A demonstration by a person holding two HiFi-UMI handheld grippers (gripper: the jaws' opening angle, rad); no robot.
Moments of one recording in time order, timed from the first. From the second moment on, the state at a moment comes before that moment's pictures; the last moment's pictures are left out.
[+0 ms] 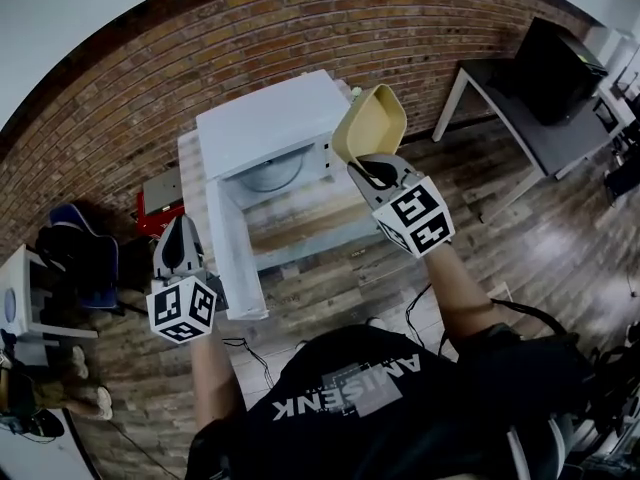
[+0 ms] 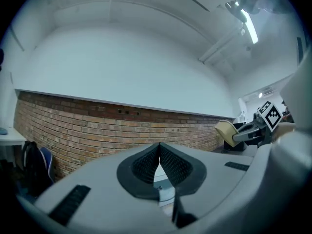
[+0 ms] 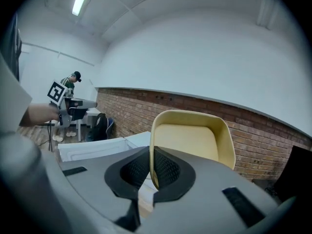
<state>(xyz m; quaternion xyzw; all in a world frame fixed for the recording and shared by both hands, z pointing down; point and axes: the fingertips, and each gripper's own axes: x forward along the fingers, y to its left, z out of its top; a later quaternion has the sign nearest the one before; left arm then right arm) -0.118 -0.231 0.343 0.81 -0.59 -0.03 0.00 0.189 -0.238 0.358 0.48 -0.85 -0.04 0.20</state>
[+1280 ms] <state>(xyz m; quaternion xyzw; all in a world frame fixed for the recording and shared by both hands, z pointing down) -0.096 -0.214 0.349 0.81 -0.59 -0.03 0.02 0.209 -0.240 0.337 0.49 -0.85 -0.05 0.16</state>
